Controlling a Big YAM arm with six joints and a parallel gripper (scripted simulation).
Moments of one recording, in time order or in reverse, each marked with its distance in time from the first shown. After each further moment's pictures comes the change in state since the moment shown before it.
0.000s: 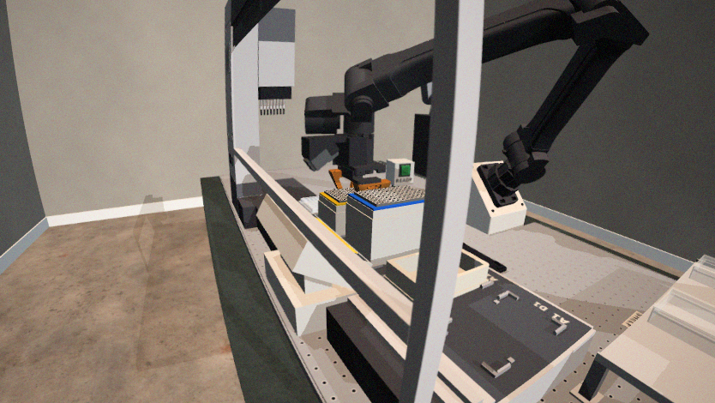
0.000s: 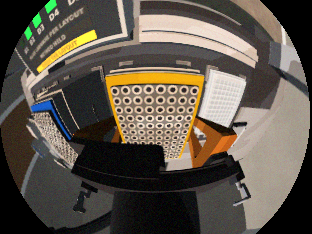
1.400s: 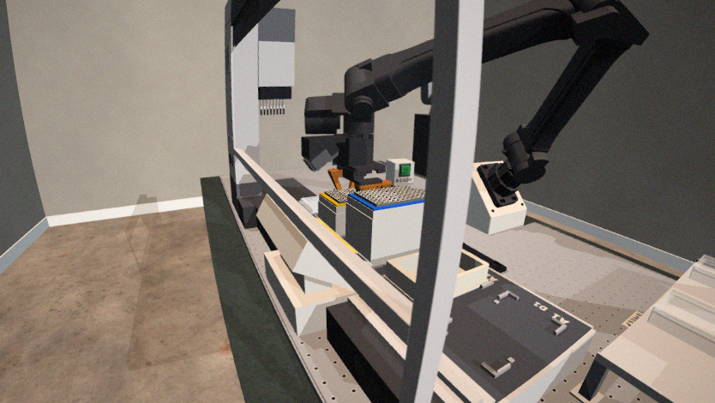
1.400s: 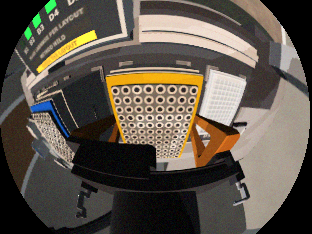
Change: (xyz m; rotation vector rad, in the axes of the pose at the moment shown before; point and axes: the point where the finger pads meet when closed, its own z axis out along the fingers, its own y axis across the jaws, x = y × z) arm 0.000 0.000 0.000 0.000 0.000 0.000
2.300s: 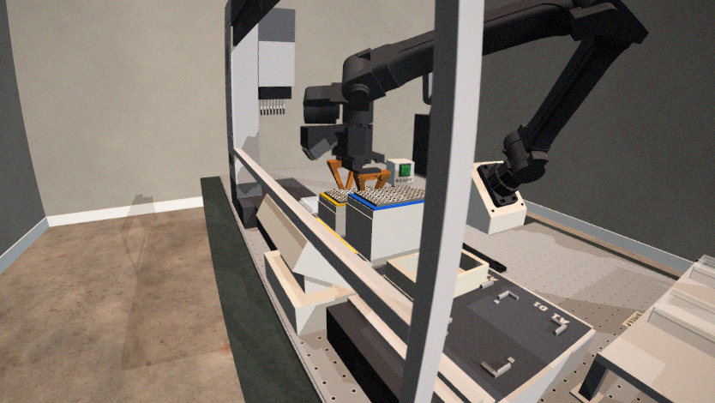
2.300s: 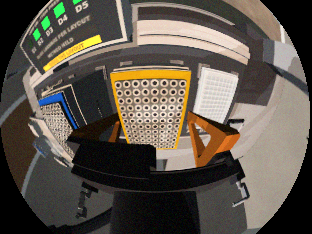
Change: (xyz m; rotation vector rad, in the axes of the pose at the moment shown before) arm -0.001 -0.005 -0.018 0.001 -0.004 0.007
